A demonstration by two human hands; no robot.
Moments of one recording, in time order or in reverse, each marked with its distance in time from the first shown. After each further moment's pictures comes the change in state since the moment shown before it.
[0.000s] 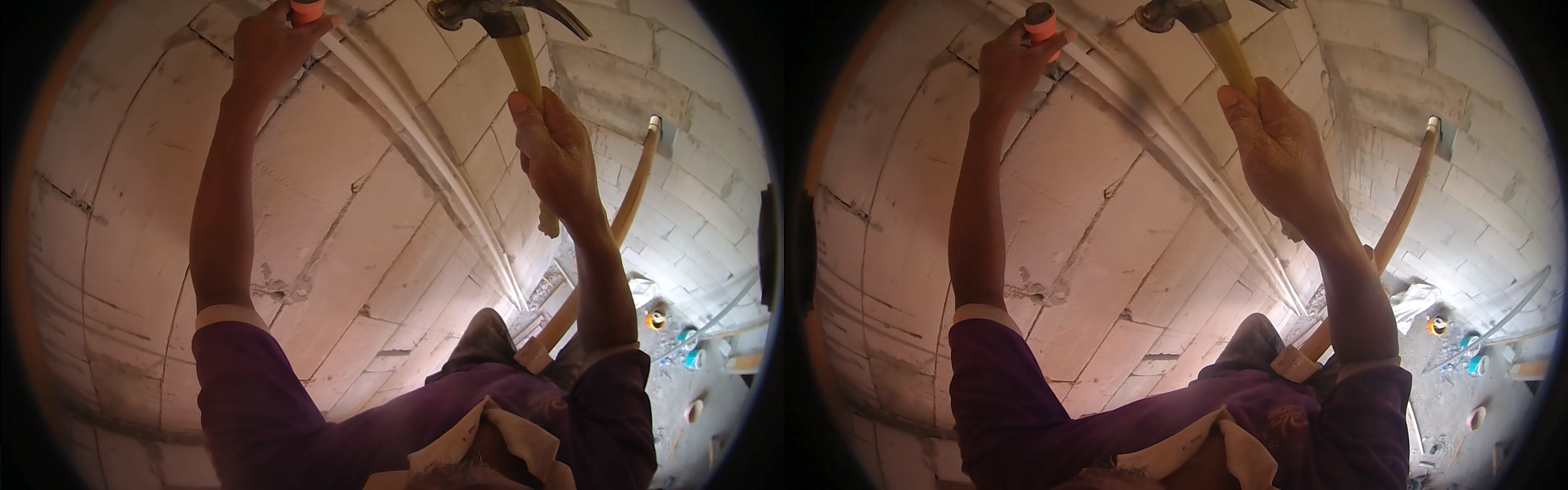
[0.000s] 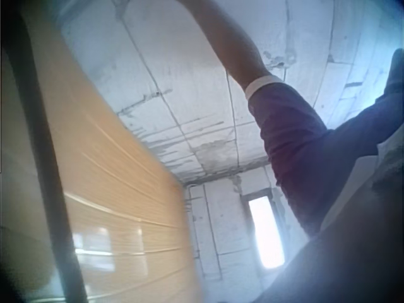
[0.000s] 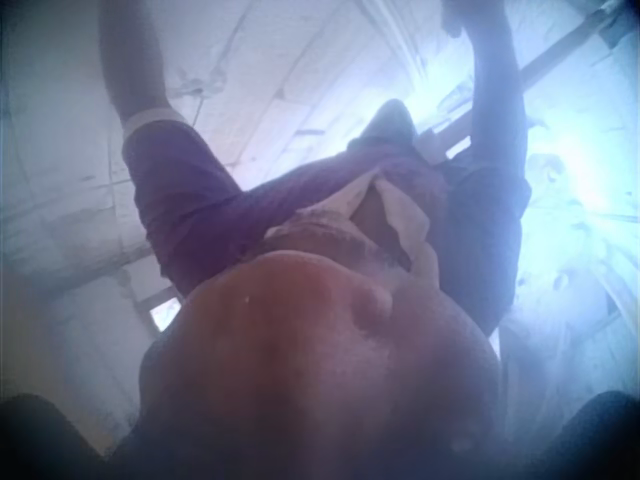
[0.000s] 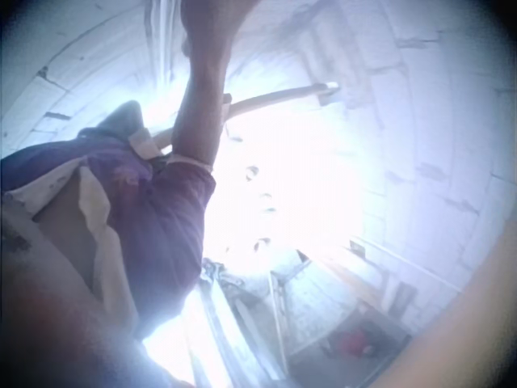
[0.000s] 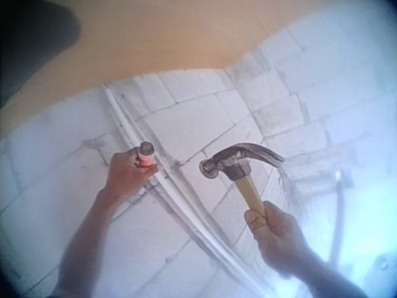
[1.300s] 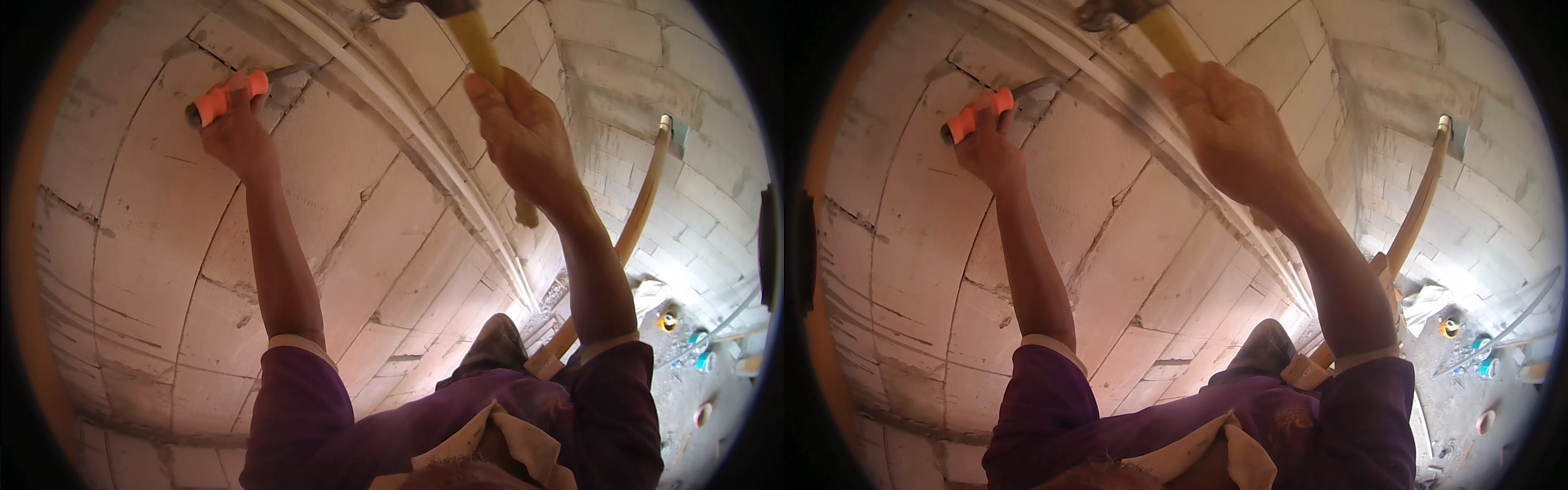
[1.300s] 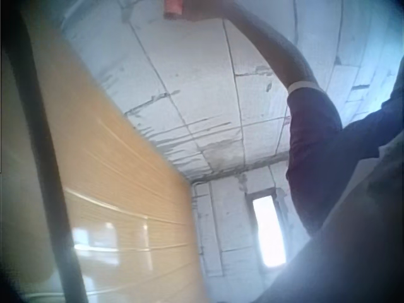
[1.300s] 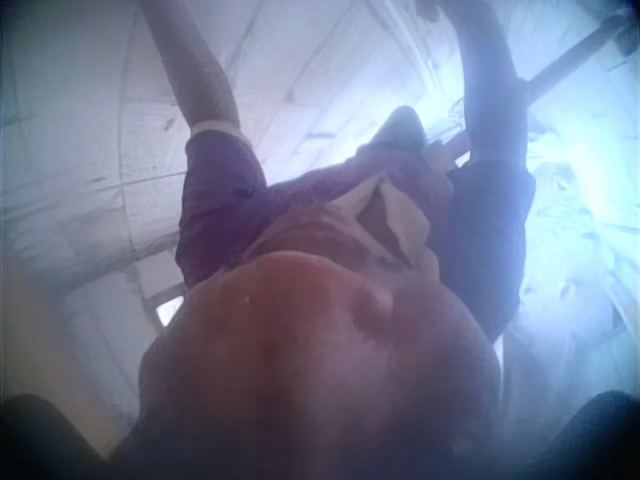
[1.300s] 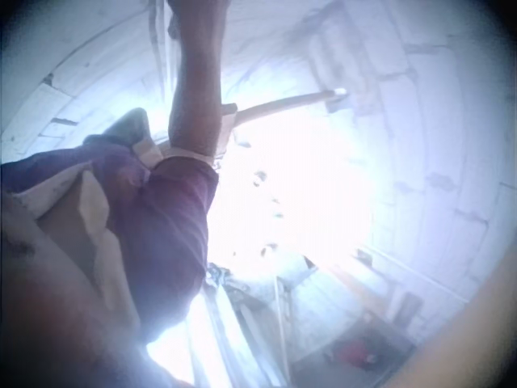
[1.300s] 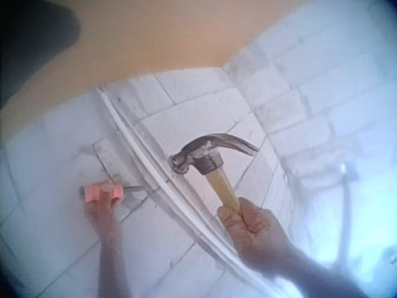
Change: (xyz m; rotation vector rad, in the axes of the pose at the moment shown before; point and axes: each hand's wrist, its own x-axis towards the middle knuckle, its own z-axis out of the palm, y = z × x) left_hand -0.063 -0.048 0.026 -1.088 0.669 -0.090; right_hand 0.026 -0.015 0.032 -0.057 -0.069 -0.091
